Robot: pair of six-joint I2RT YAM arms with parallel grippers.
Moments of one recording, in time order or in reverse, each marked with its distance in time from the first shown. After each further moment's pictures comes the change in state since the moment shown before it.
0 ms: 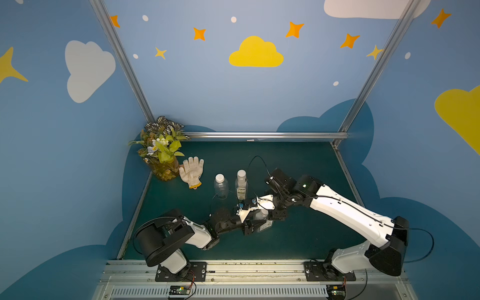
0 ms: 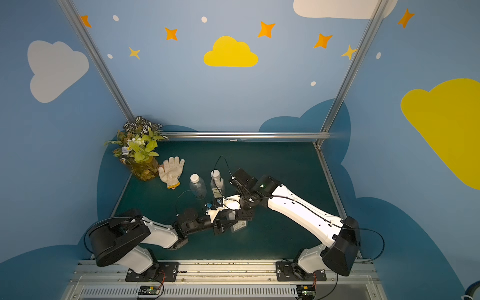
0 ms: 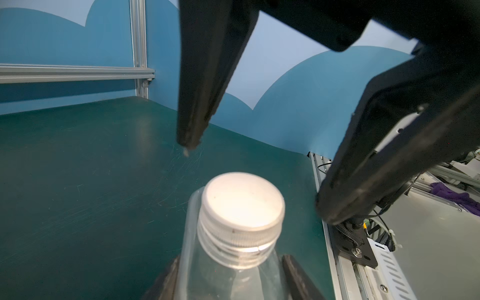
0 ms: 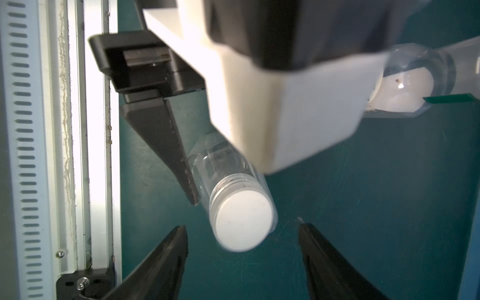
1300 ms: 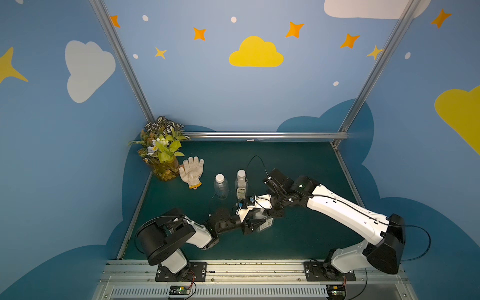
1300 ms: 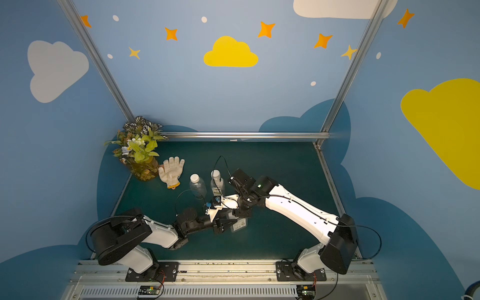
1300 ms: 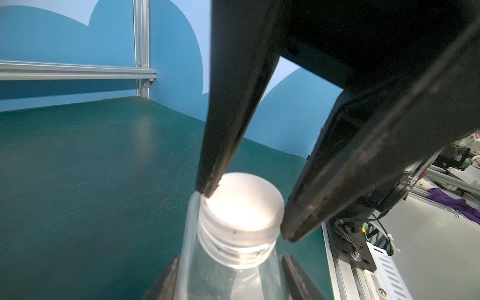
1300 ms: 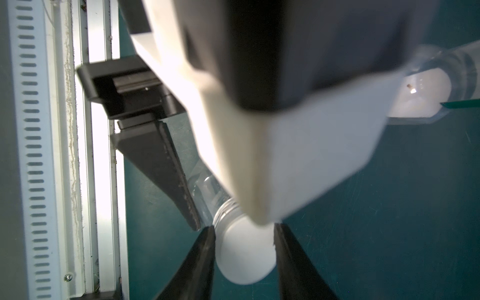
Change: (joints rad) left arm 0.009 0.015 -0.003 0.027 0.006 -0.023; right arm -0.001 0.002 -0.041 0.068 -0.031 0.093
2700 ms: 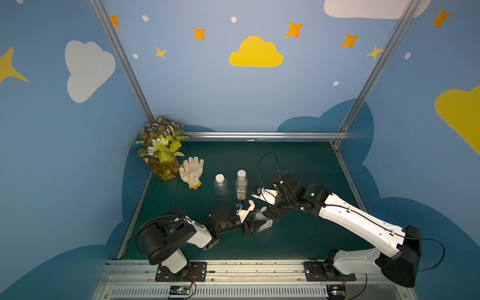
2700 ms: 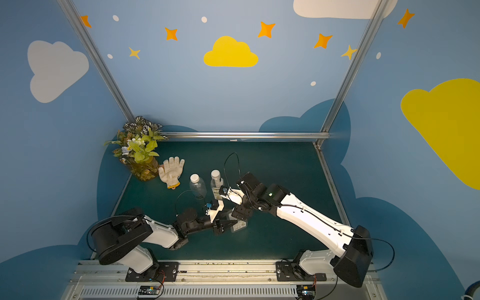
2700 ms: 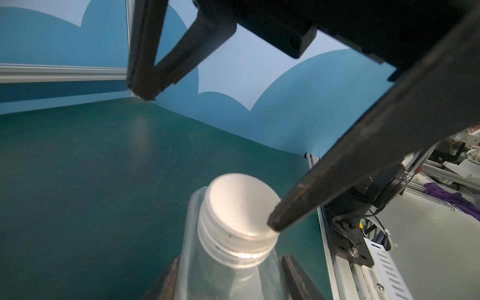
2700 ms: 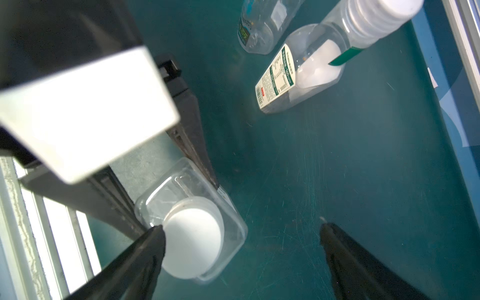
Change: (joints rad) left arm 0.000 0.008 0.000 0.010 0.015 0.013; right arm -0.005 -0.147 -0.160 0.219 0.142 0.232
